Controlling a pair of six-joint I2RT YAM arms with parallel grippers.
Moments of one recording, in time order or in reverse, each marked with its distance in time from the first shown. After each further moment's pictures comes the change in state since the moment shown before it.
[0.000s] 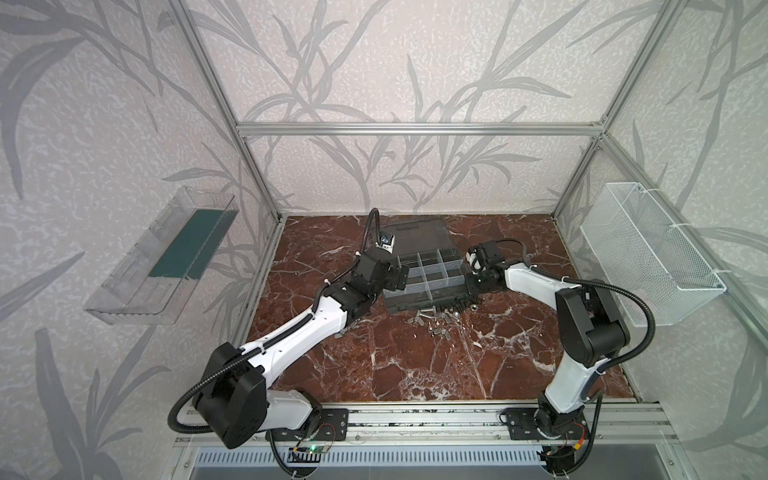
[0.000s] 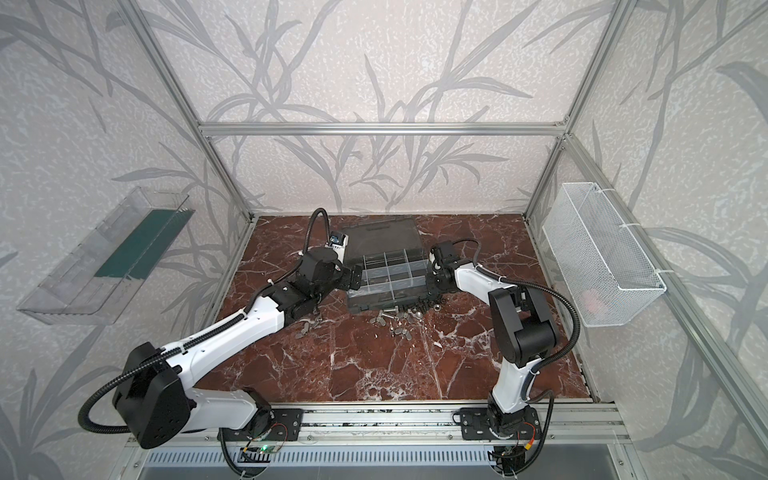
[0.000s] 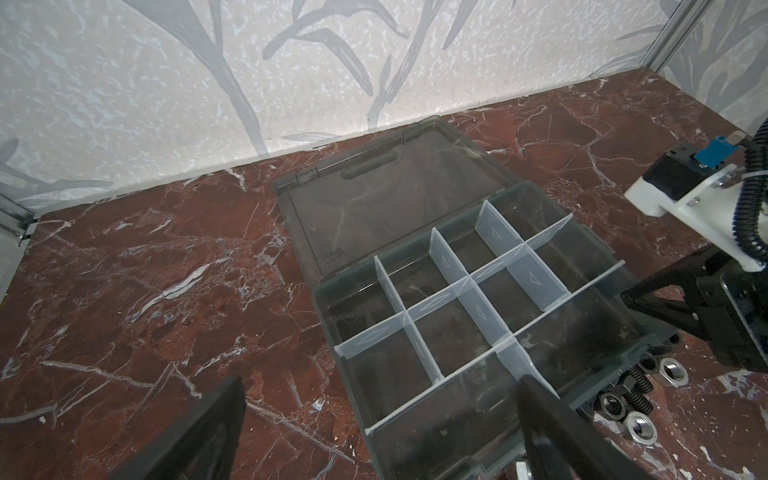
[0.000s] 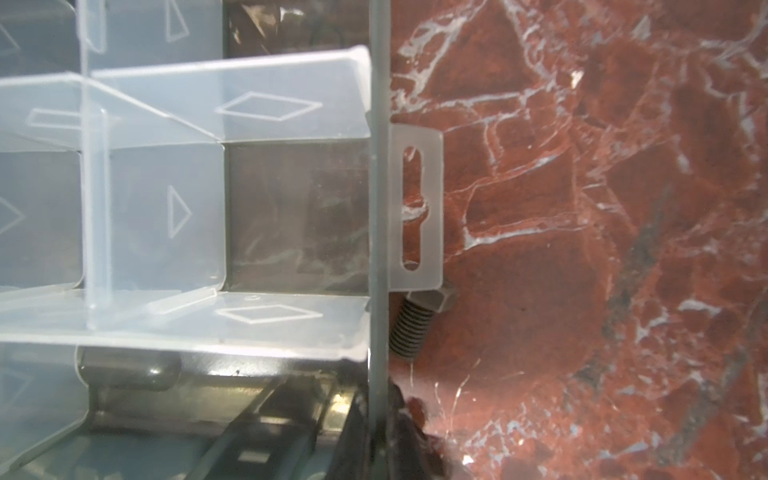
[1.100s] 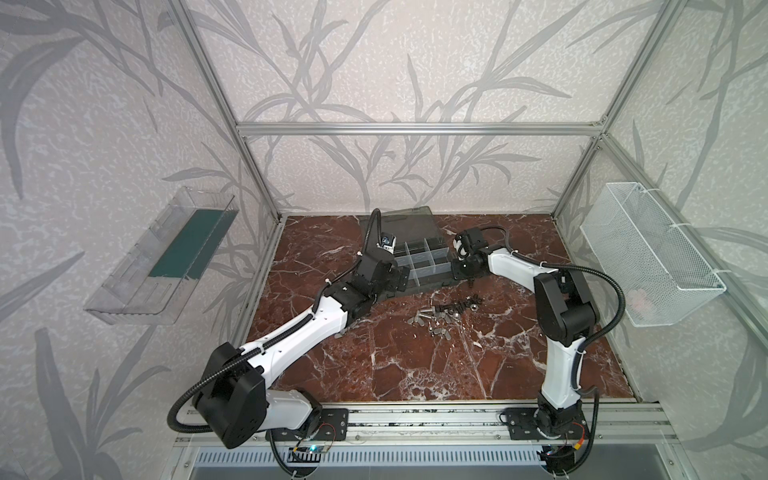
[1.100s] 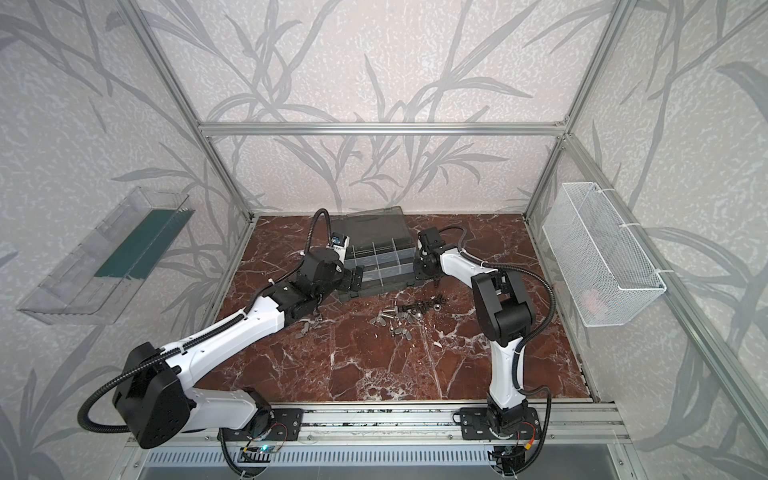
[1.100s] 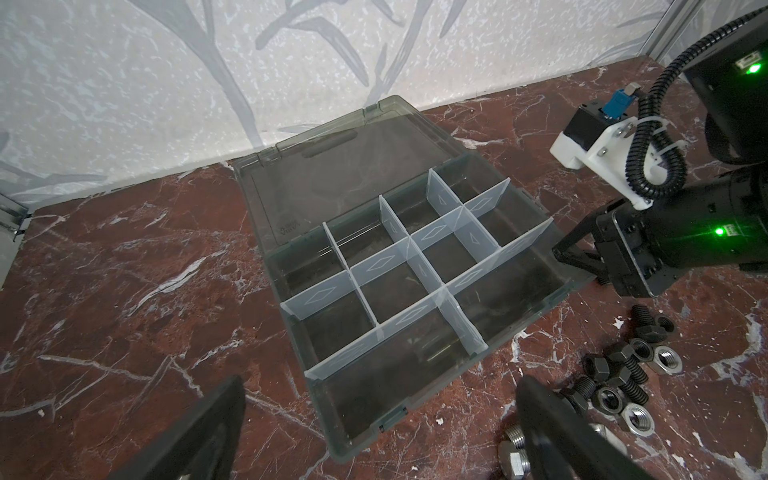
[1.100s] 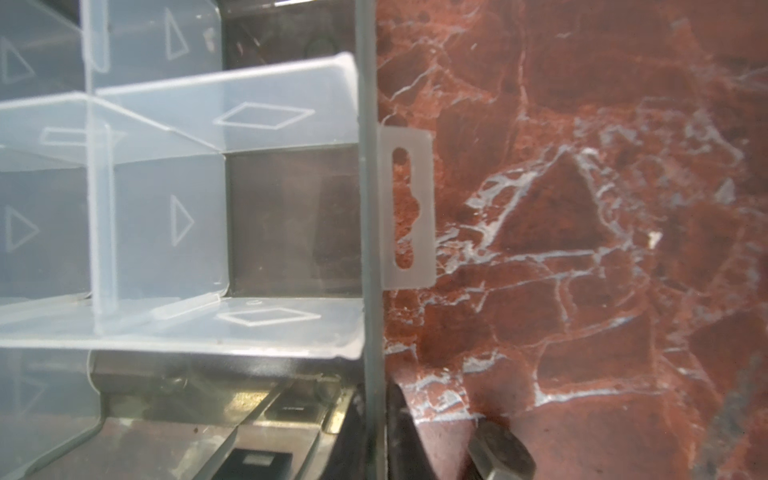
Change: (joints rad) left arm -0.011 0.000 0.008 -0.031 -0.003 -0.006; right arm 0.017 0.200 0.277 -0.044 0.000 0.048
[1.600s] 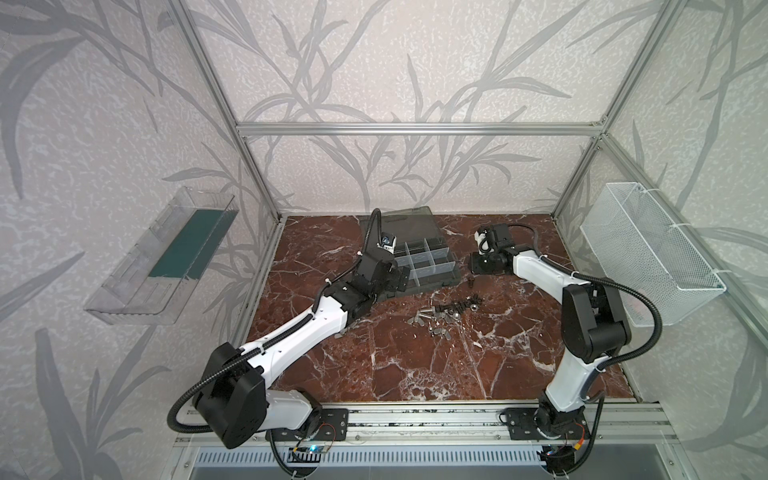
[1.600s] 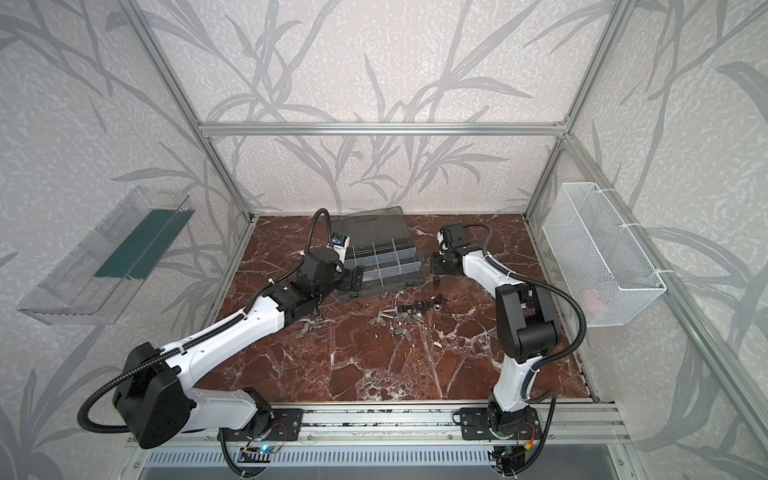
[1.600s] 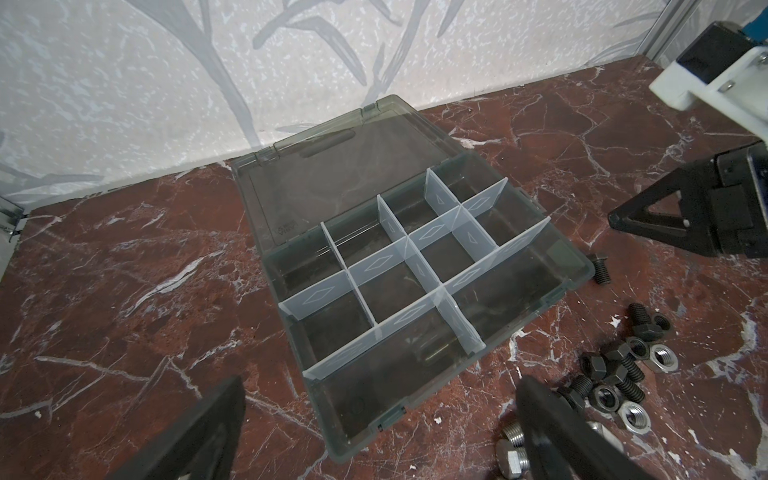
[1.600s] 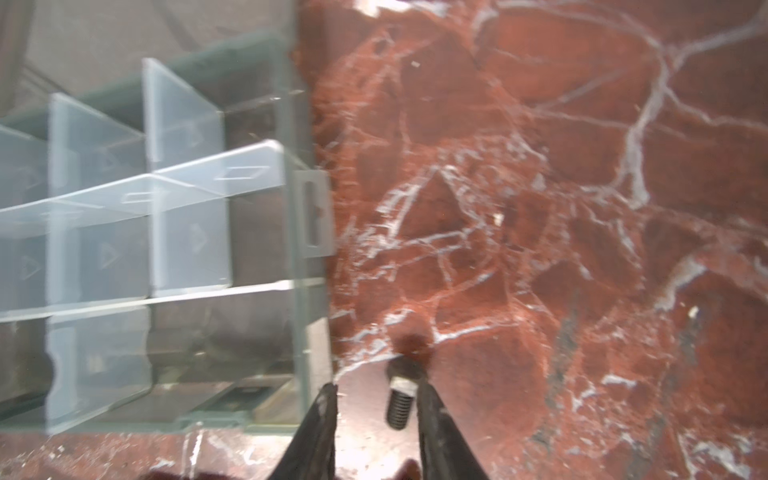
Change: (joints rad) left arm 0.000 0.000 0.005 -0.005 0.017 -0.001; right arm -0.122 -0.179 -0.141 0.046 -0.080 0.031
